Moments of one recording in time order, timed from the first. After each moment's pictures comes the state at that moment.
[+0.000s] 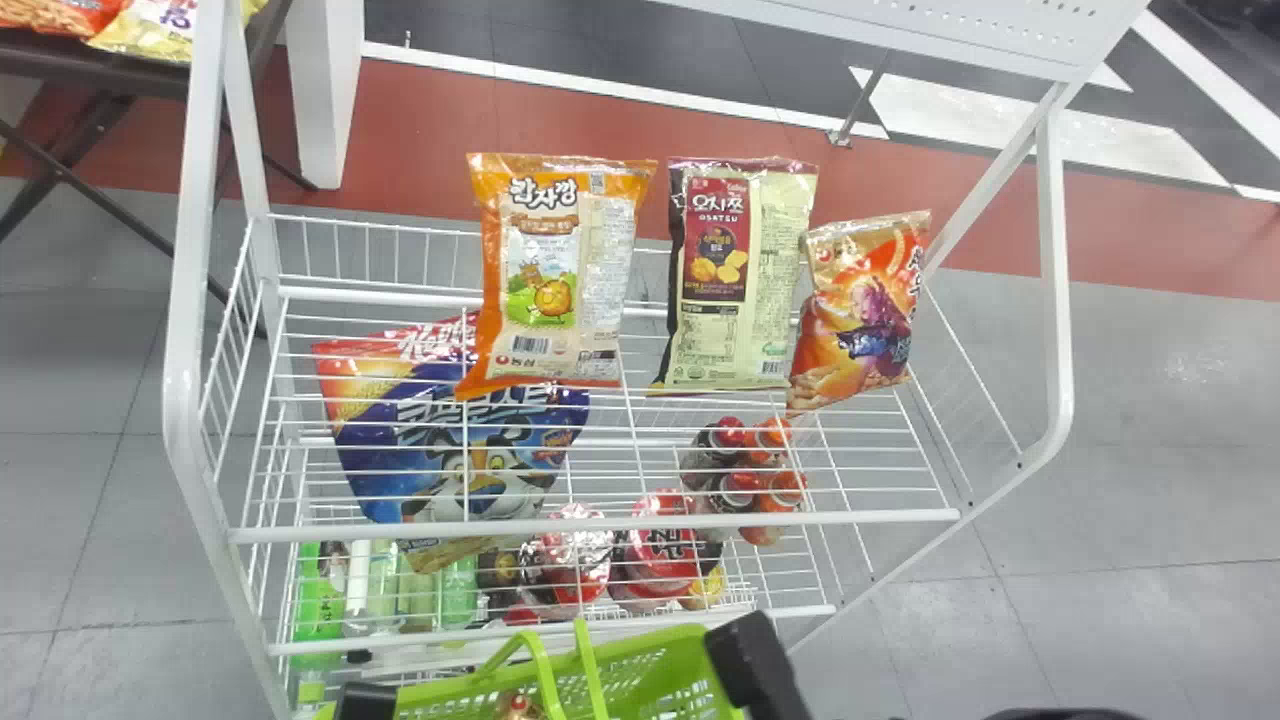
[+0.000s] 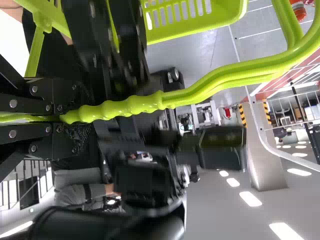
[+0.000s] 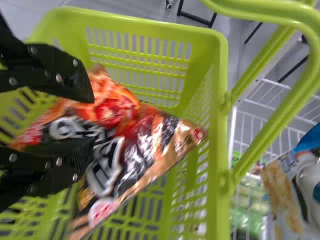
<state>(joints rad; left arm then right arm) 0.51 0.00 -0.27 -2.05 0.39 1.32 -0.88 0.61 -0.28 -0.04 -2.37 -0.23 1.53 0.57</state>
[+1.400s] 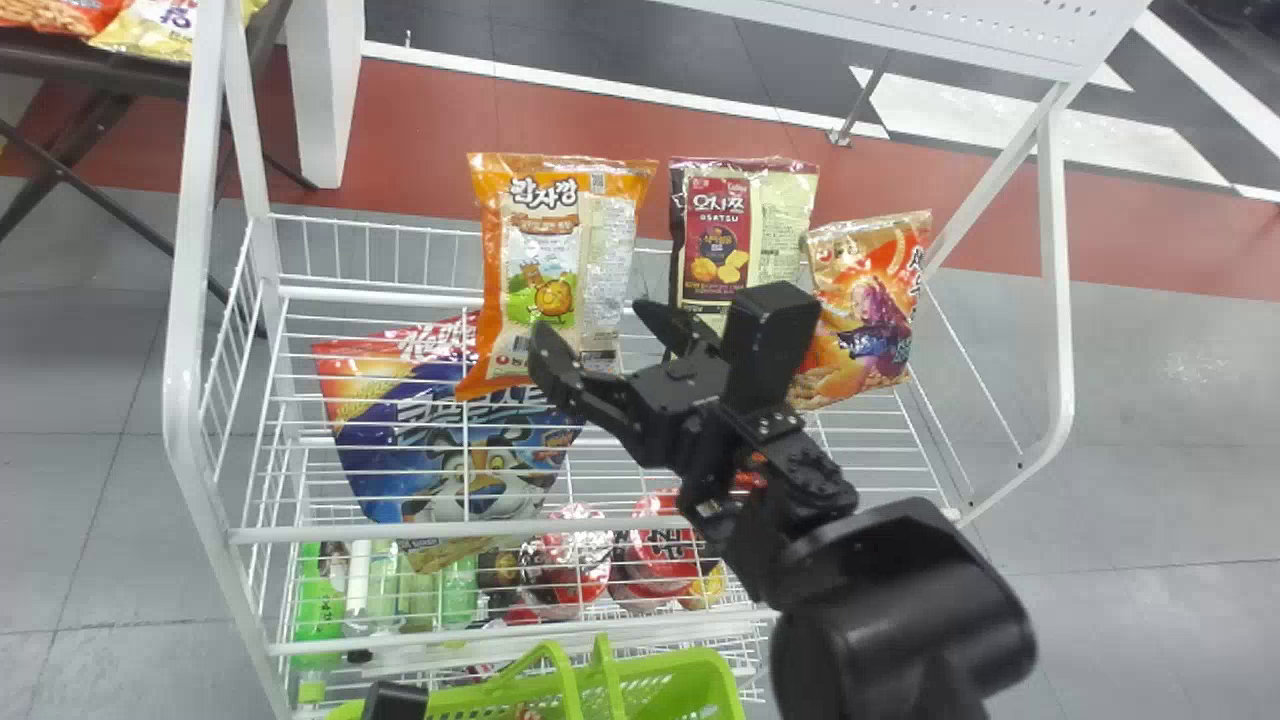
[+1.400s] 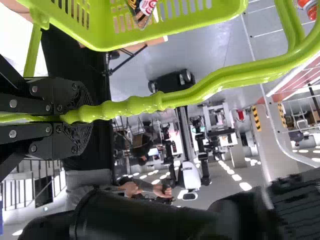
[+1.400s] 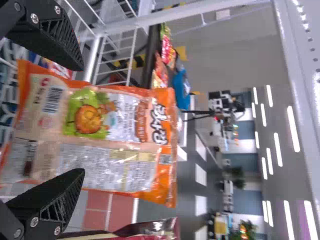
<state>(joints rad) 0.48 0.00 -0.31 -2.05 0.37 1.38 -0.86 0.23 -0.17 0.13 -2.01 -0.16 0.37 0.13</state>
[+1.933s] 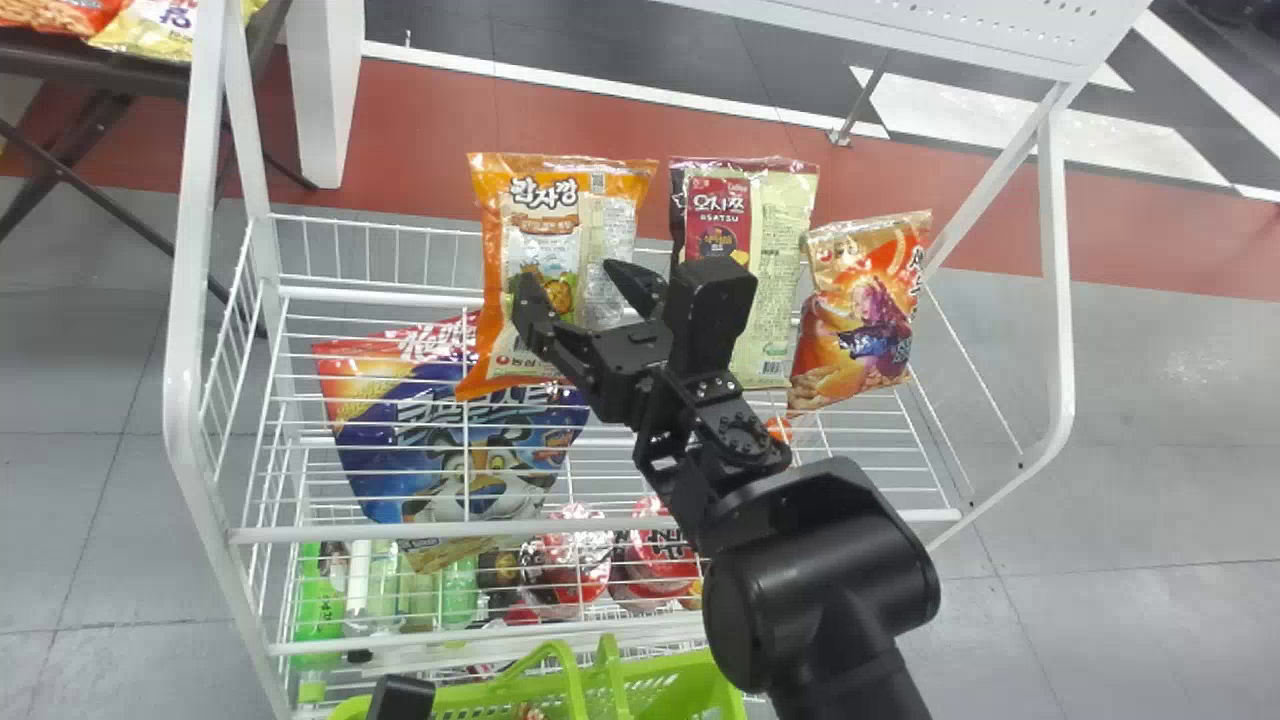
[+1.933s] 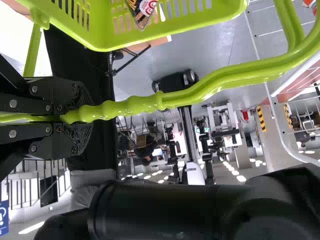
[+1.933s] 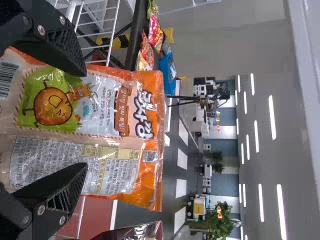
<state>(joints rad) 0.46 0.00 -0.31 -2.04 0.37 1.39 -0.87 0.10 -0.15 0.17 -1.81 -0.12 0.29 0.09</state>
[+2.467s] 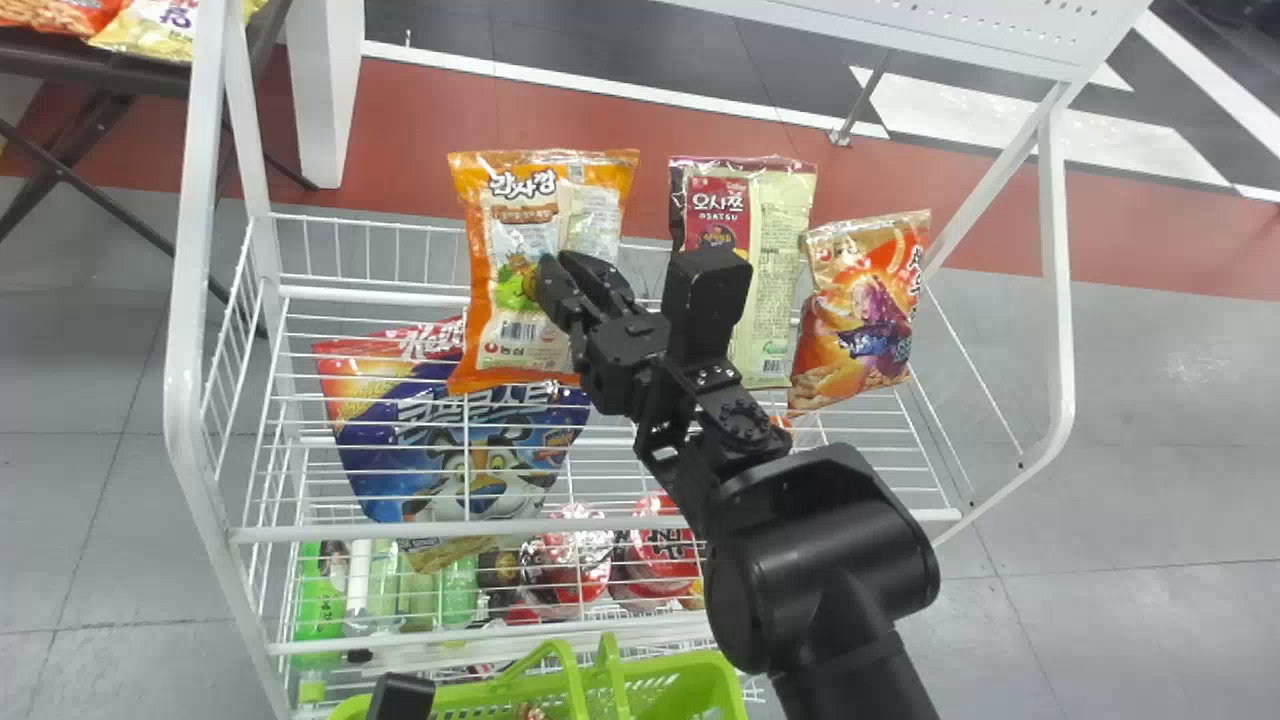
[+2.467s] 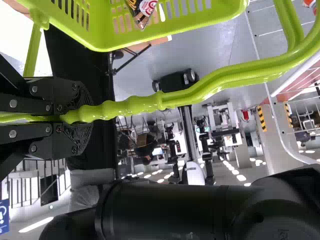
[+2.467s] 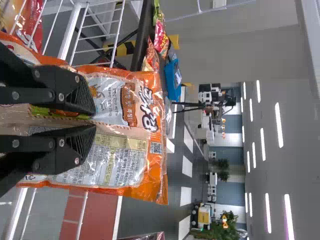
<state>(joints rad) 0.46 0.00 -0.31 -2.03 0.37 1.39 -0.87 0.08 -0.15 0.16 -1.79 -0.12 0.26 0.13</state>
